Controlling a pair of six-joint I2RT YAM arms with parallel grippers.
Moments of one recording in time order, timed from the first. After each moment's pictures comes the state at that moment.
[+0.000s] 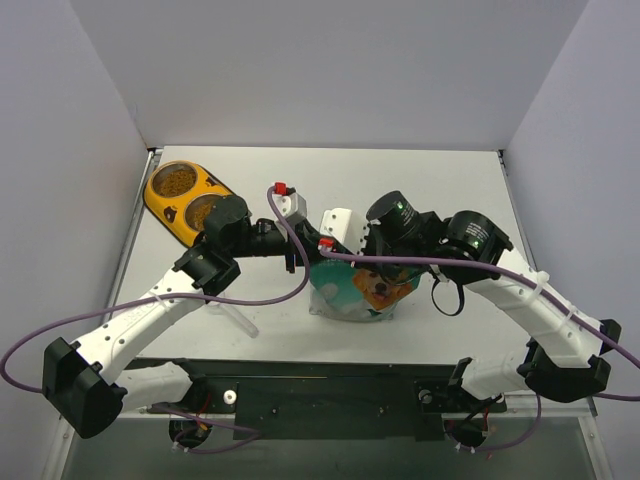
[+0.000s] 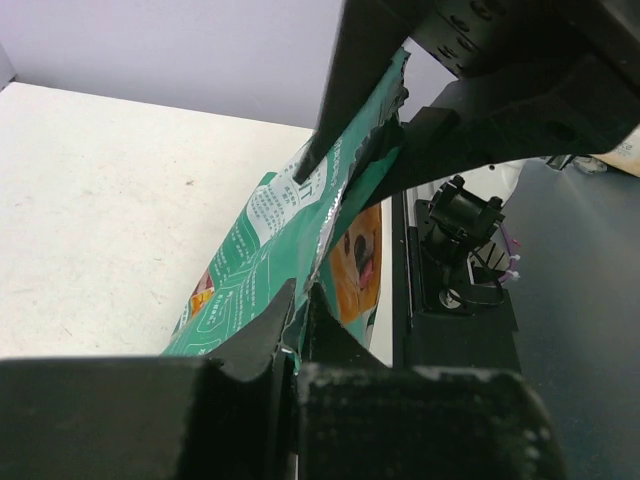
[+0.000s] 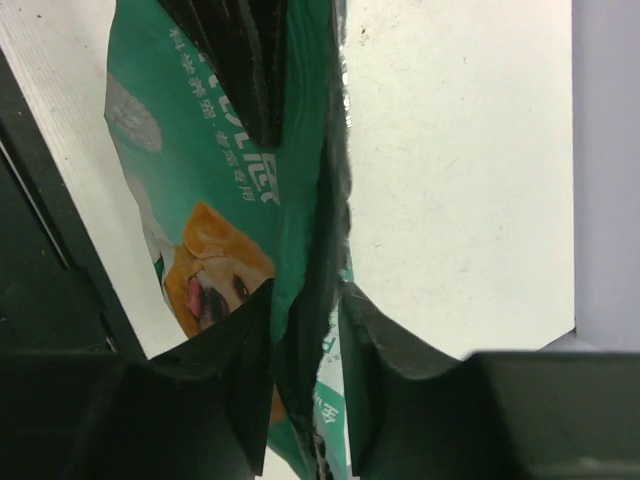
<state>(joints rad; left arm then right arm) -0.68 1.17 1.00 0.16 0.82 -0.12 1.00 1.34 1.74 -1.26 0.17 -0.49</state>
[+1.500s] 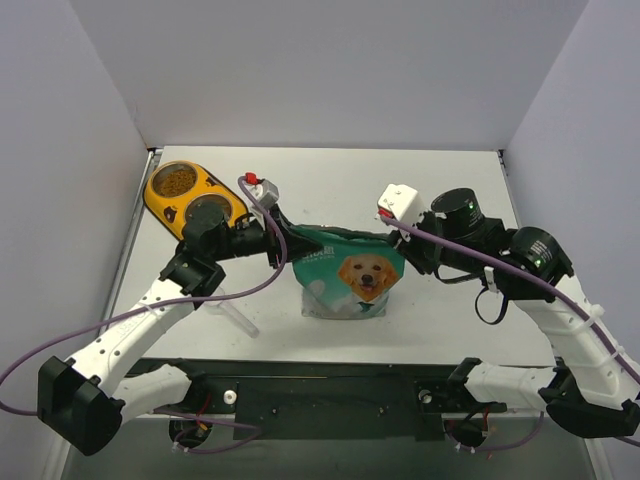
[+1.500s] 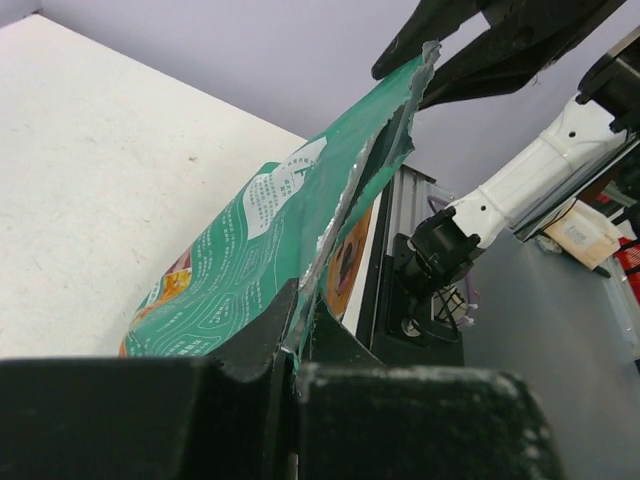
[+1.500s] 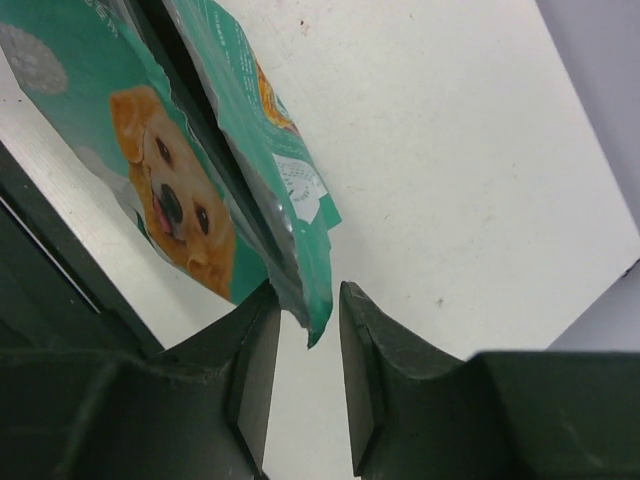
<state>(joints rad) -0.55 1.08 0.89 0.26 0.81 -0.40 0.79 1.13 1.63 -1.18 0.10 -0.37</state>
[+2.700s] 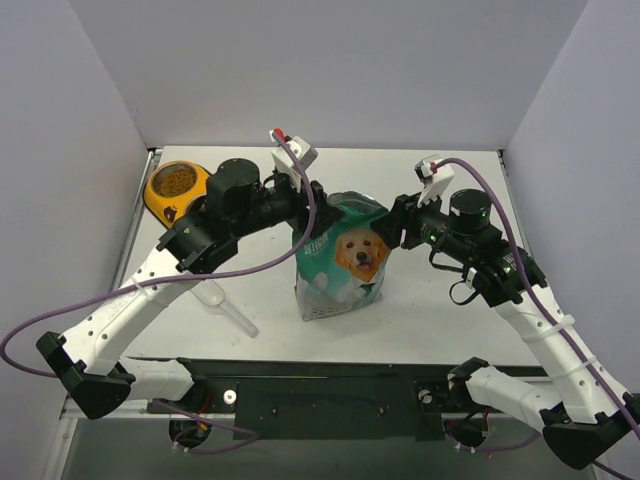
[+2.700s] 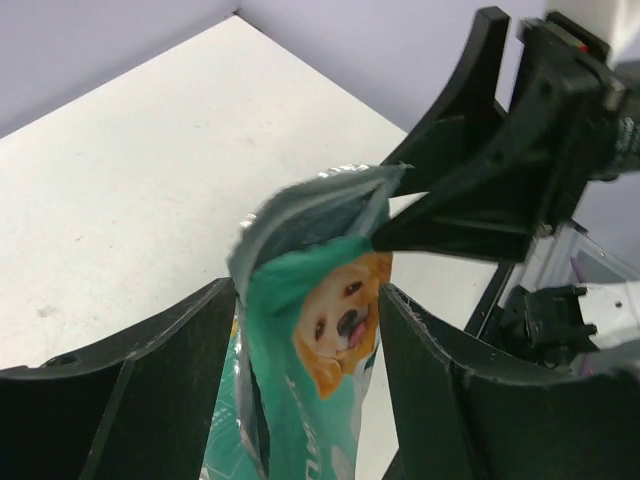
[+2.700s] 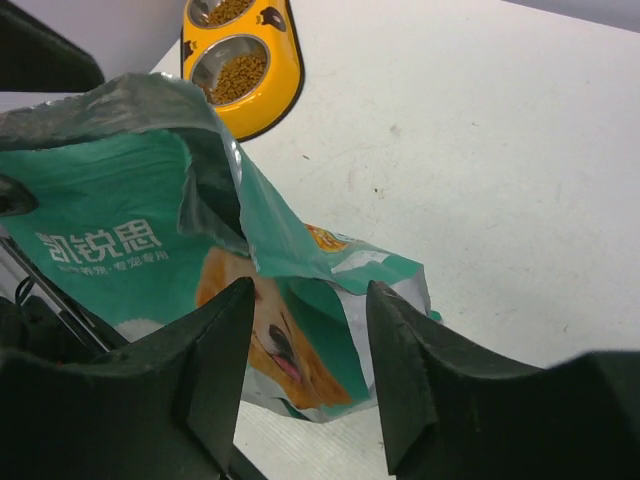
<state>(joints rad) -0.78 1.26 1.46 -0.36 0.25 -0.21 0.52 0.99 1.15 -0.48 -0.16 0.23</state>
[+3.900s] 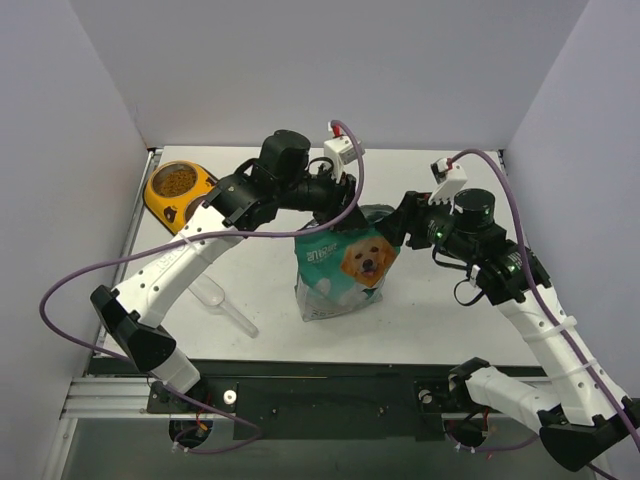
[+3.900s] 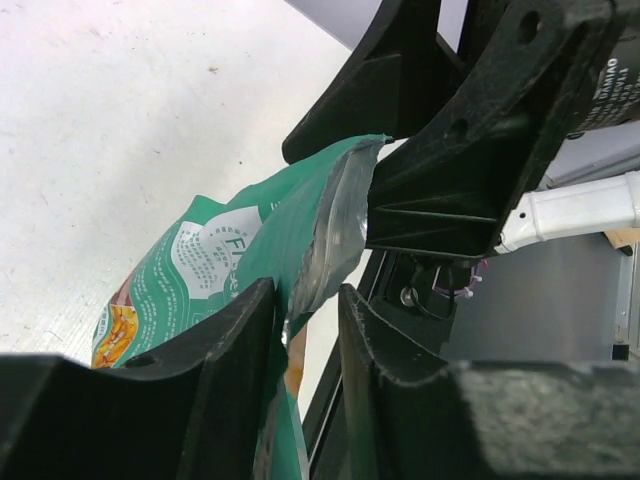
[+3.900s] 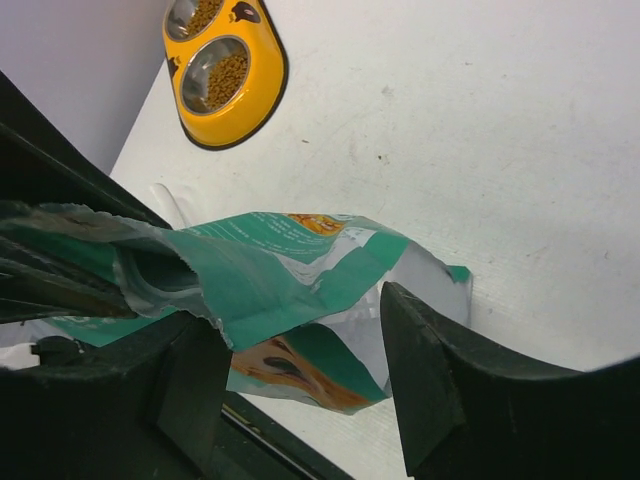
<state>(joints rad) -0.78 1.58 1.81 -0.66 0.53 -0.23 0.48 0.98 1.15 -0.55 -0.12 0.40</state>
